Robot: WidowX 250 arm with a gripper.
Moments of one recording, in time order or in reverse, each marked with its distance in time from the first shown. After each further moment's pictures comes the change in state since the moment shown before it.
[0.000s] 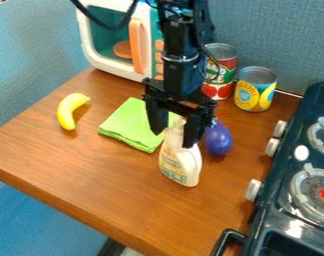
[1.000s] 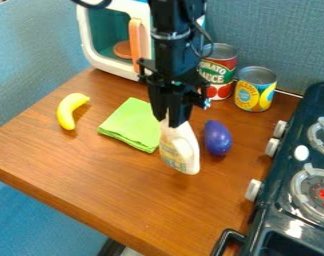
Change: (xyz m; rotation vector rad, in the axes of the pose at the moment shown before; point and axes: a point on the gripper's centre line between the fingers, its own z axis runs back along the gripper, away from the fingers) arm -0.004 0.002 0.024 -0.021 -0.062 -0.077
